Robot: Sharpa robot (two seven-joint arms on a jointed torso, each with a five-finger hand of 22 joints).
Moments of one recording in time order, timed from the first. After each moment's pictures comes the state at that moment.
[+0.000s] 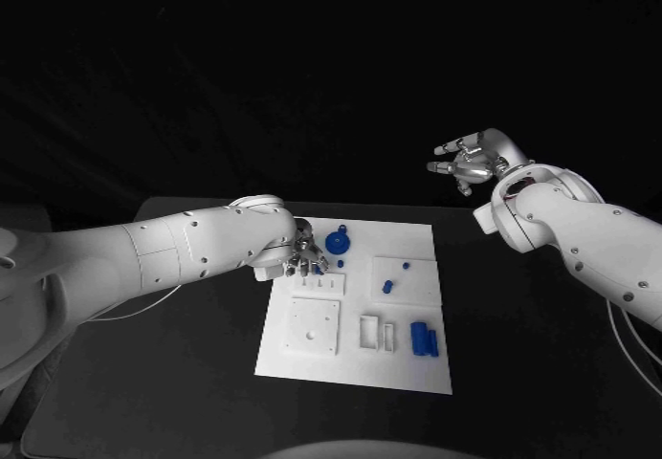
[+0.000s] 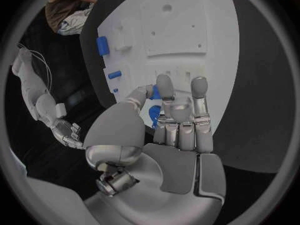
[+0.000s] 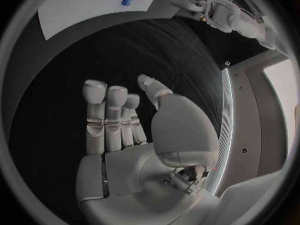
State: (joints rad) left arm 1.33 -0.51 -0.23 1.15 -0.93 0.10 -0.55; left_hand 1.04 0.01 0.27 -0.09 0.65 1.18 0.04 0.06 1.06 1.47 -0.07 0.54 0.53 1.37 -0.13 1.20 0.77 0.03 1.26 -0.15 0.50 1.31; right arm 1.06 -0.65 0.40 1.23 -1.20 -0.39 -0.17; right_hand 1.23 -0.14 0.34 -0.08 0.32 1.00 0.11 0.07 0.07 1.23 0.00 0.92 1.07 1.42 -0.07 0.88 0.87 0.07 1.47 -0.09 0.63 1.26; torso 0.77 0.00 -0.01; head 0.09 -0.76
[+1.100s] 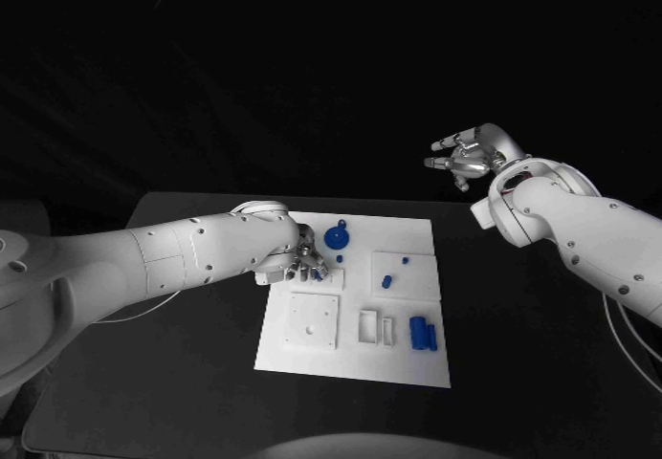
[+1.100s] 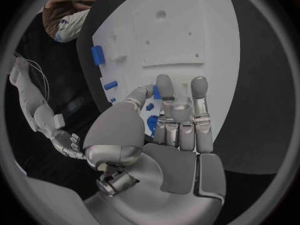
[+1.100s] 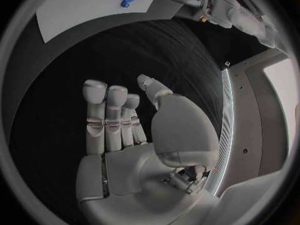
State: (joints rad) left arm 1.29 -0.49 -0.23 1.14 -0.99 0.11 -0.55; left_hand 1.04 0.01 0.27 -0.09 0.65 1.18 0.03 0.06 1.06 1.47 -0.07 0.54 0.54 1.37 -0.13 1.20 0.77 0.03 1.26 -0.15 0.51 1.31; right arm 1.06 -0.64 0.40 1.23 -1.20 -0.39 -0.18; right_hand 1.23 -0.14 0.35 -0.08 0.32 1.00 0.11 0.07 0.07 1.23 0.00 0.92 1.07 1.42 -0.07 0.88 0.87 0.07 1.47 -0.09 0.63 1.26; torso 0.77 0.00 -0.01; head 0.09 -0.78
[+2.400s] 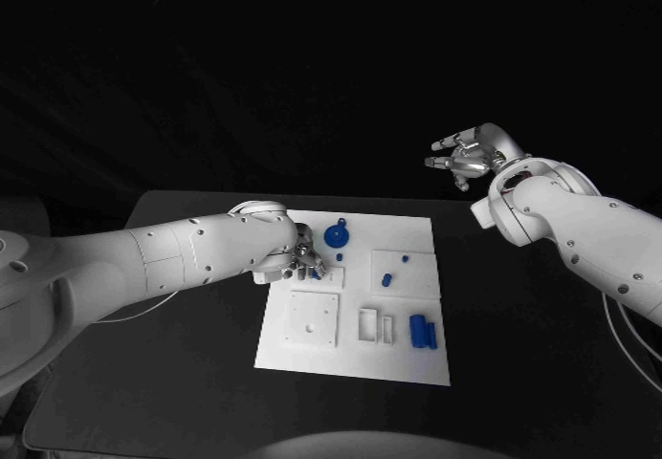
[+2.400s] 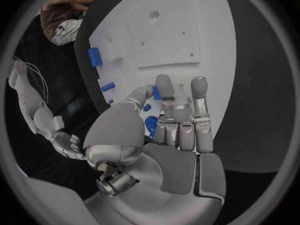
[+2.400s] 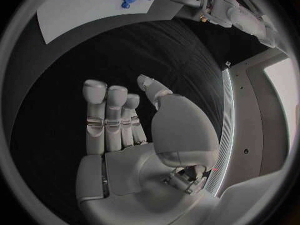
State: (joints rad) left arm 1.29 -0.50 -0.23 1.13 -1.01 0.11 -0.55; left_hand 1.04 0.01 0.27 -0.09 0.65 1.18 0.03 0.06 1.12 1.47 -0.07 0.54 0.54 1.37 -0.13 1.20 0.76 0.03 1.26 -0.15 0.51 1.31; right arm 1.06 -0.64 0.40 1.23 -1.20 -0.38 -0.18; right_hand 1.22 -0.14 0.35 -0.09 0.32 1.00 0.12 0.07 0.07 1.23 0.00 0.92 1.07 1.42 -0.07 0.88 0.87 0.07 1.47 -0.09 0.63 1.26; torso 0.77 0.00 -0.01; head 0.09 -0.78
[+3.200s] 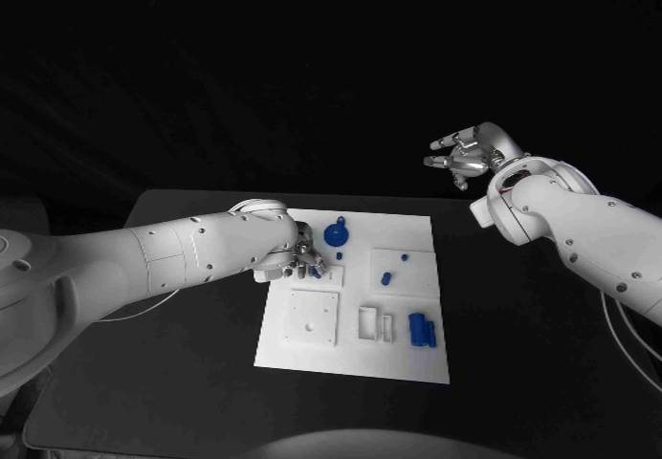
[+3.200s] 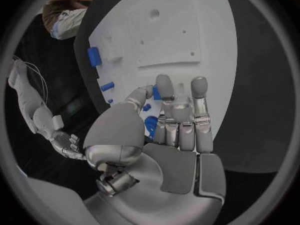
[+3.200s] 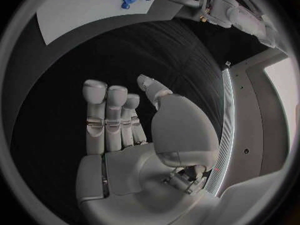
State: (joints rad) left arm 1.28 -0.49 -0.23 1.12 -1.01 0.12 -0.54; left_hand 1.04 0.01 0.27 -0.09 0.65 1.18 0.03 0.06 1.13 1.47 -0.07 0.54 0.54 1.37 -0.13 1.20 0.76 0.03 1.26 -0.15 0.51 1.31; right arm 1.06 -0.64 0.40 1.23 -1.20 -0.38 -0.19; right_hand 1.22 -0.14 0.35 -0.09 0.32 1.00 0.12 0.07 0.07 1.23 0.00 0.92 1.07 1.42 -0.07 0.88 0.87 0.07 1.47 -0.09 0.63 1.26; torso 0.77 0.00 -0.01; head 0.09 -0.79
